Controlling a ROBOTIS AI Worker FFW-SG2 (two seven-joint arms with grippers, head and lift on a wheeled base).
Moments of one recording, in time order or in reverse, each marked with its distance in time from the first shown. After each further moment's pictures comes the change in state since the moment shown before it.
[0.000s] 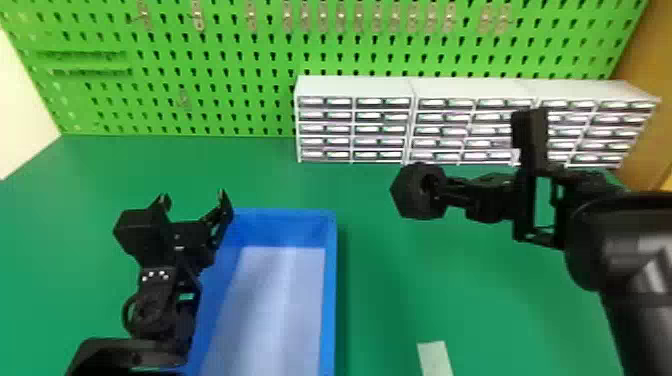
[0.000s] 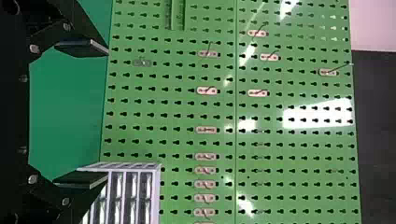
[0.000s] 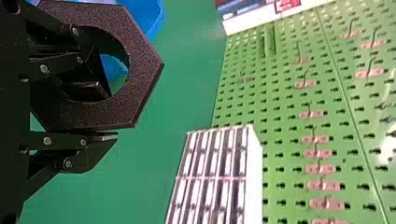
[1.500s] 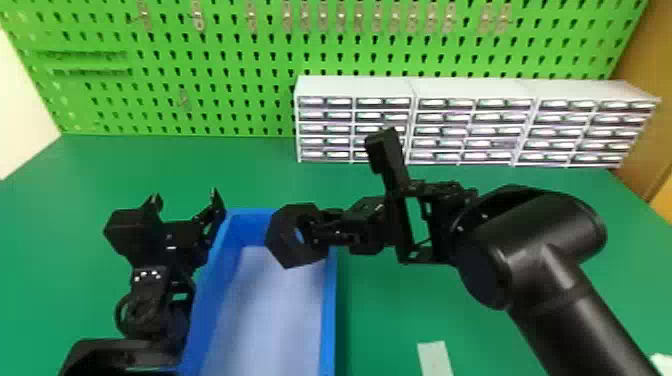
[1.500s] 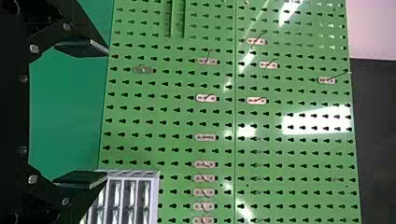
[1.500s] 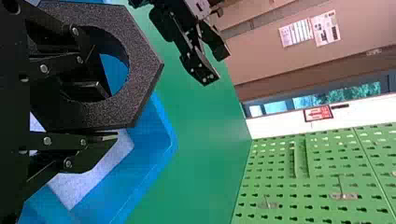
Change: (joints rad) left arm 0.002 0.000 0.020 -0.005 0.004 0.001 0.006; right arm -0.092 -0.031 0.445 0.036 -0.284 -0.010 -0.132
